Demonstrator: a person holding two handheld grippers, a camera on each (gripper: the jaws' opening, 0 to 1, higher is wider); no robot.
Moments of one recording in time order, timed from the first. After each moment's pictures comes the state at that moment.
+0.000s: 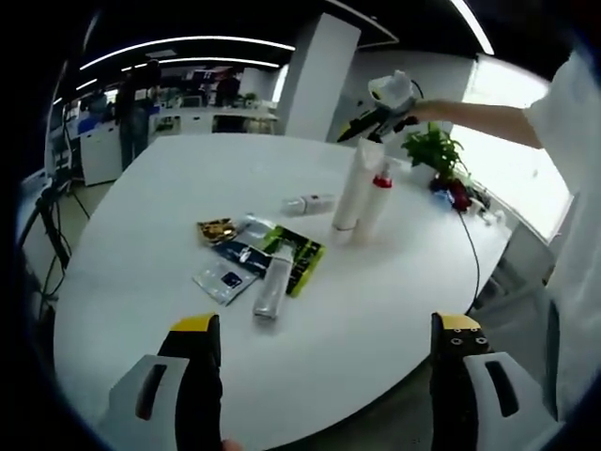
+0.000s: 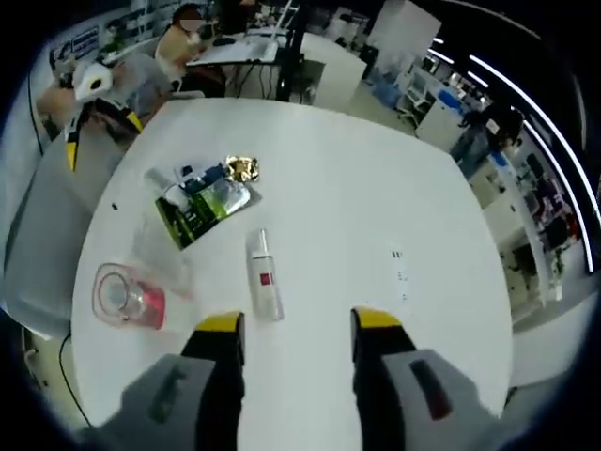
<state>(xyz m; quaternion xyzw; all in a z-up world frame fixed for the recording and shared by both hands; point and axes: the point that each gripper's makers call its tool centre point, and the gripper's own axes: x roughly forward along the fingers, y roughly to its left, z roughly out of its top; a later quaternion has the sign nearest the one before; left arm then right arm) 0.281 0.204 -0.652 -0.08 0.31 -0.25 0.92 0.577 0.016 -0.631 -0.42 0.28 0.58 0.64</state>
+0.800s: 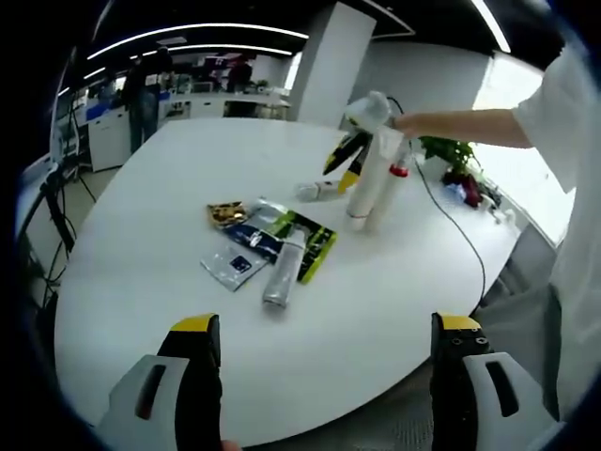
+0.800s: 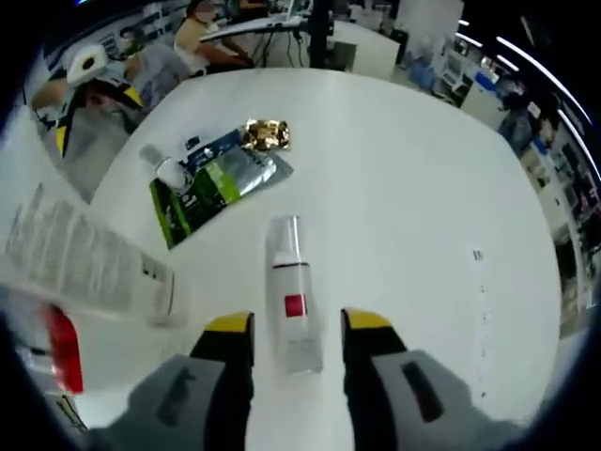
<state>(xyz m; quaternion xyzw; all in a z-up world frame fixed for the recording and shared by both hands) 0.282 0.212 -0.665 -0.08 0.34 -0.23 0.91 0.561 0.062 -0.726 -0.40 0.33 0.63 0.58</state>
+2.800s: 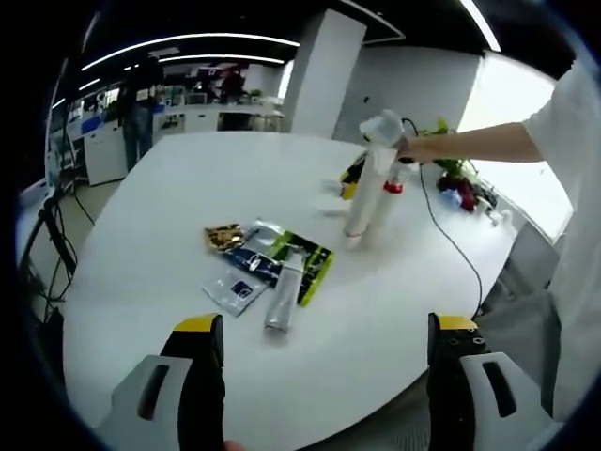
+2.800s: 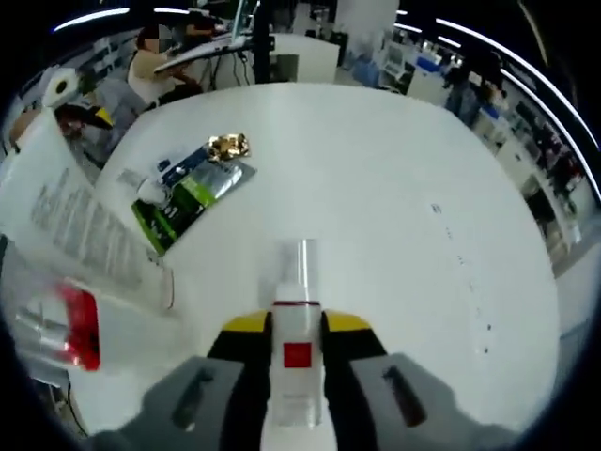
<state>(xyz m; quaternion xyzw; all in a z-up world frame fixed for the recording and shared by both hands) 0.296 0.208 -0.640 -0.06 0.31 -0.24 0.92 0.562 0.009 -0.700 -0.34 0.33 0.55 0.69</state>
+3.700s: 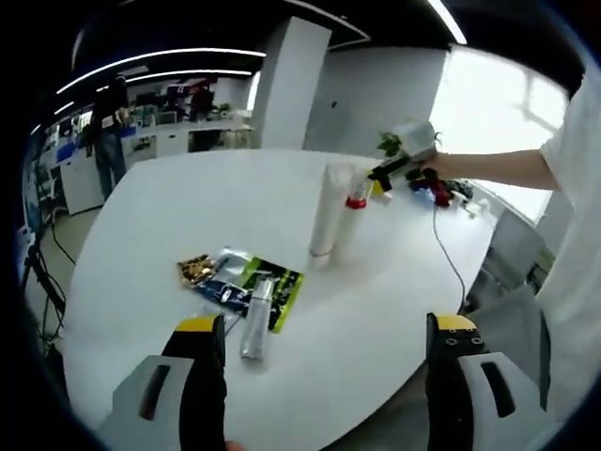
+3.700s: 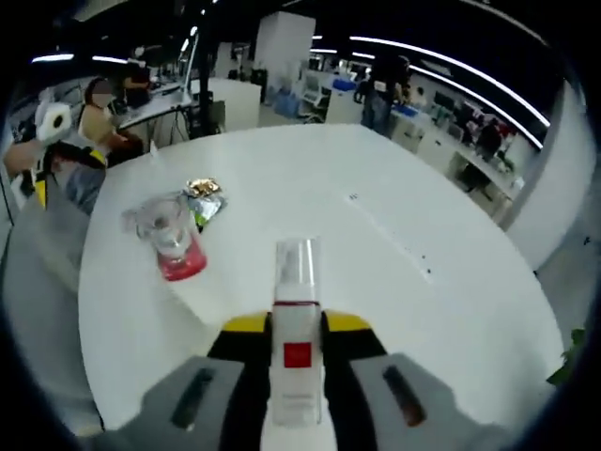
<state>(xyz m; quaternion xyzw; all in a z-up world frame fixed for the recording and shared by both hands) 0.296 0.173 -0.610 -0.04 0.28 -0.31 0.91 0.507 -0.079 -0.628 -0.25 0.28 0.42 0.82</state>
